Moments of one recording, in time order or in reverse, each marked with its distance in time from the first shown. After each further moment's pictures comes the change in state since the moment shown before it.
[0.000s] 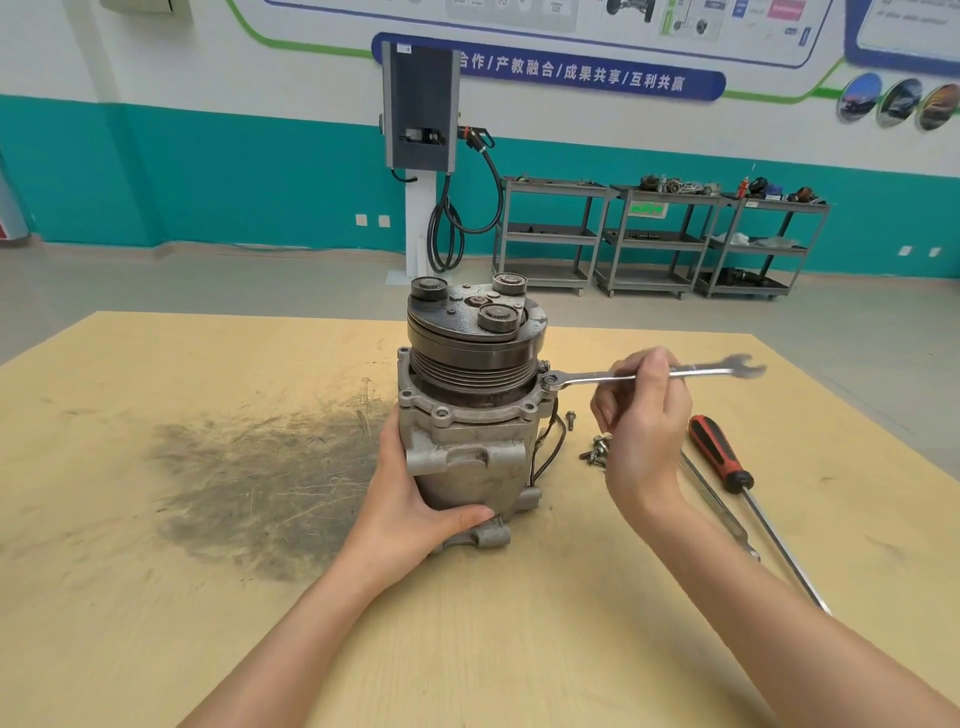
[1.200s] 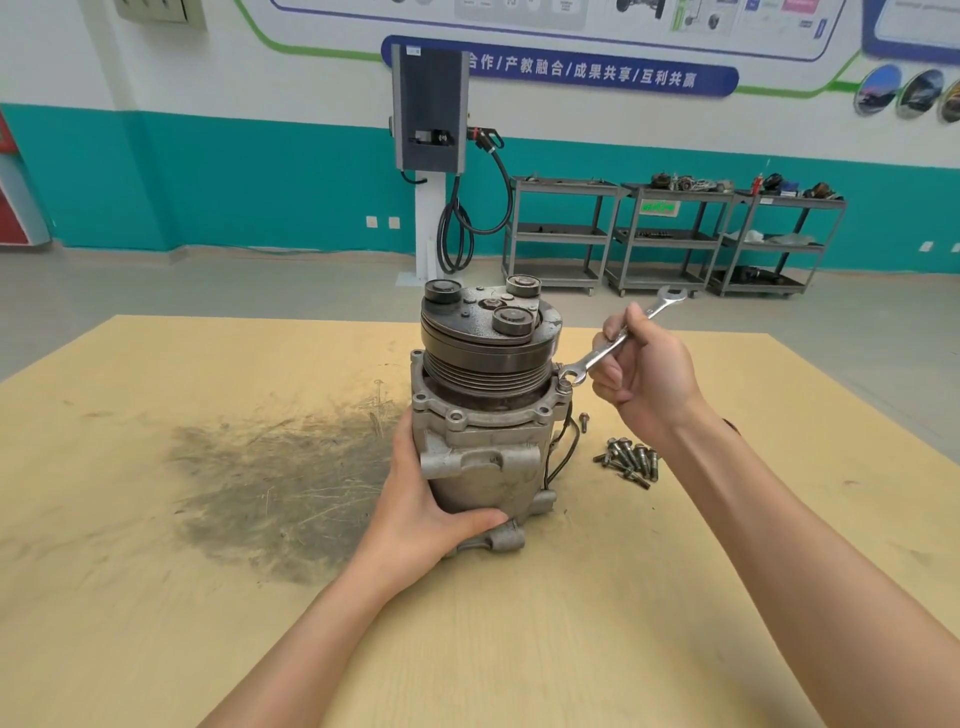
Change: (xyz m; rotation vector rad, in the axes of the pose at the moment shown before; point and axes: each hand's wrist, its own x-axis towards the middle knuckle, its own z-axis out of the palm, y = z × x) left_hand -0.003 0.013 -0.001 0.000 -0.009 -0.059; right_hand 0.057 -0.007 0.002 0.212 -0.326 0.561
